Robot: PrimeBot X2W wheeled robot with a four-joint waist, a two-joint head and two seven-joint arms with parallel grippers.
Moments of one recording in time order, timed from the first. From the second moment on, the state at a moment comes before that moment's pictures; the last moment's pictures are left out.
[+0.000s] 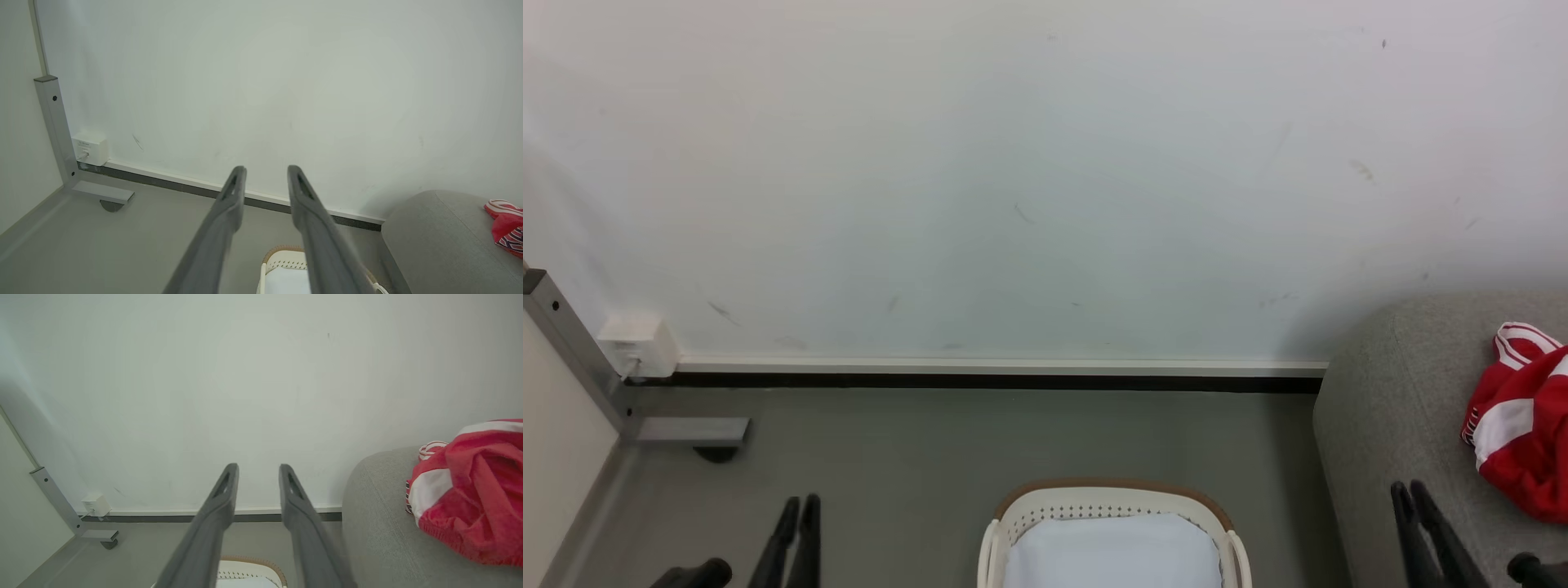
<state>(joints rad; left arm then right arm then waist) 0.02 0.17 -0.10 0.22 -0.42 -0.04 -0.26 0.02 -0.18 0.13 0.21 0.48 0.13 -0.26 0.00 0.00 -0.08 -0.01</state>
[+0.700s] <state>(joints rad) 0.00 0.13 -0.04 0.24 -0.72 -0.06 -0.17 0.00 -0.15 0.07 0.23 0.76 0.13 -0.16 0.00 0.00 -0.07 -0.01</state>
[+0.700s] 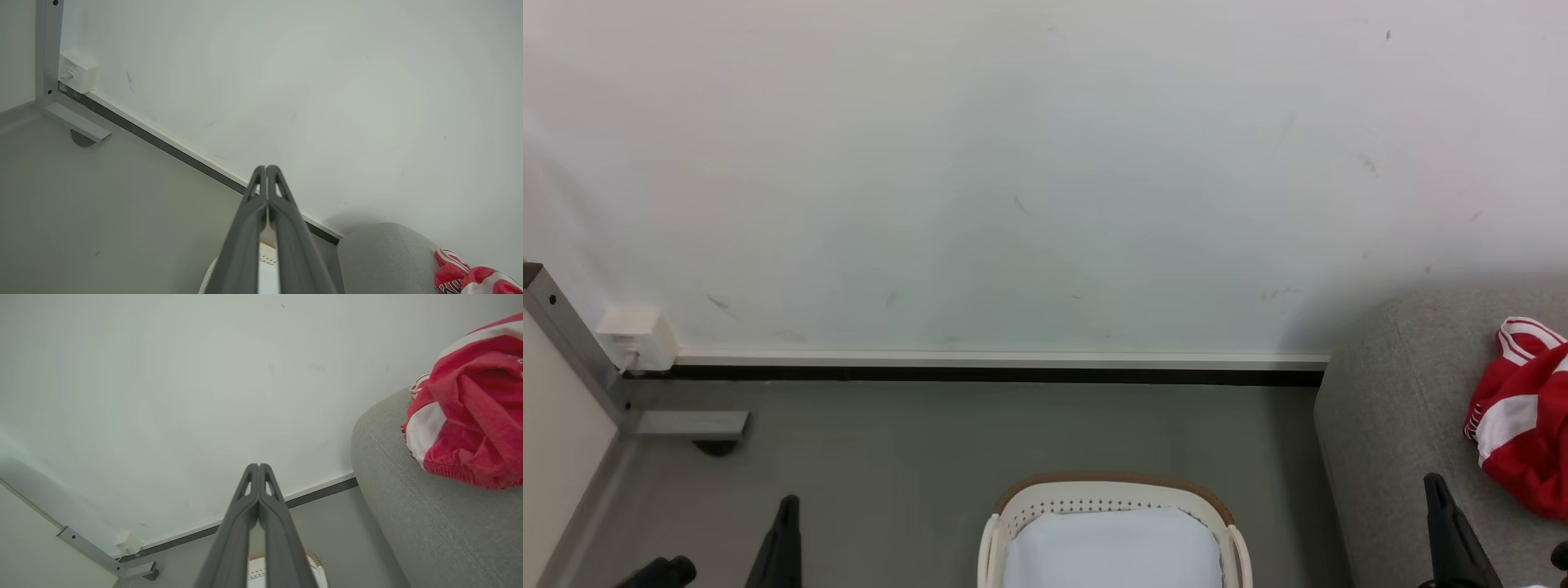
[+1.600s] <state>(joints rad) -0.04 0.10 0.01 0.24 -1.03 -0.08 -0.07 -0.04 -0.11 0.00 0.24 1.06 0.13 -0.06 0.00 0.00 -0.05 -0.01</state>
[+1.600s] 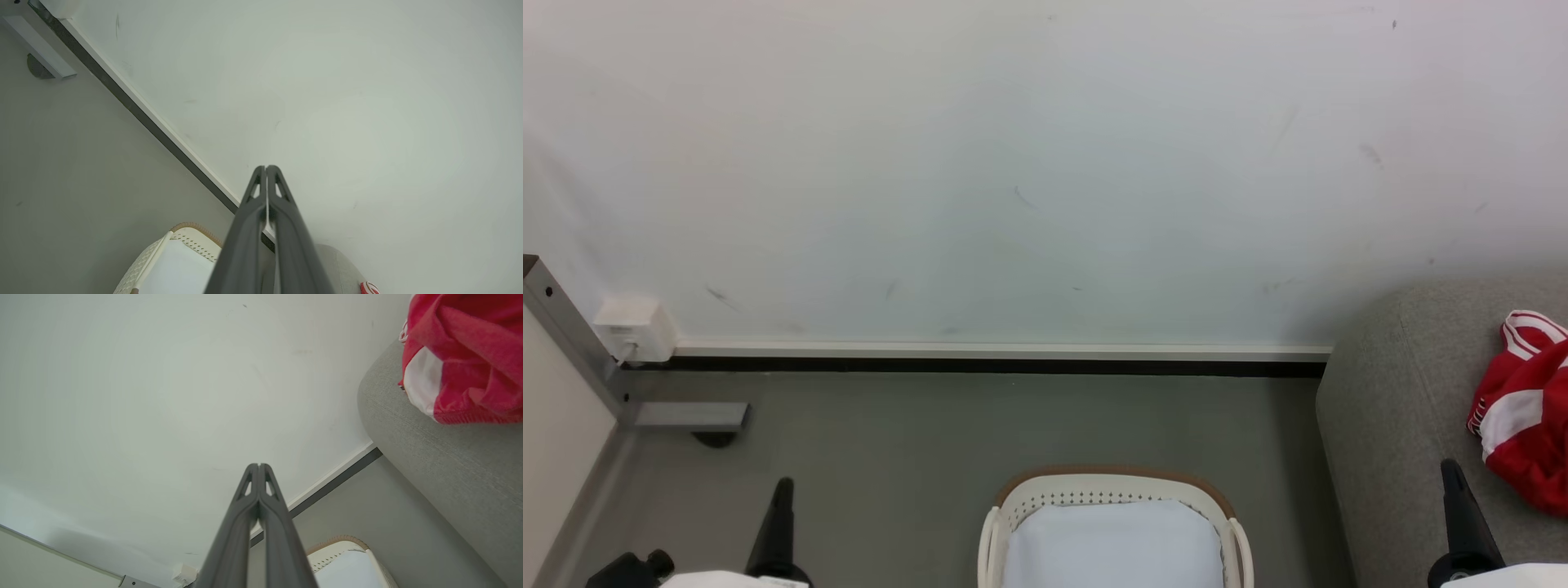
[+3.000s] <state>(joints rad) -0.09 0.07 0.08 0.24 -1.41 -0.11 0.05 -0.08 -0.07 -0.07 0.25 1.42 0.13 0.05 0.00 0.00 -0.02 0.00</state>
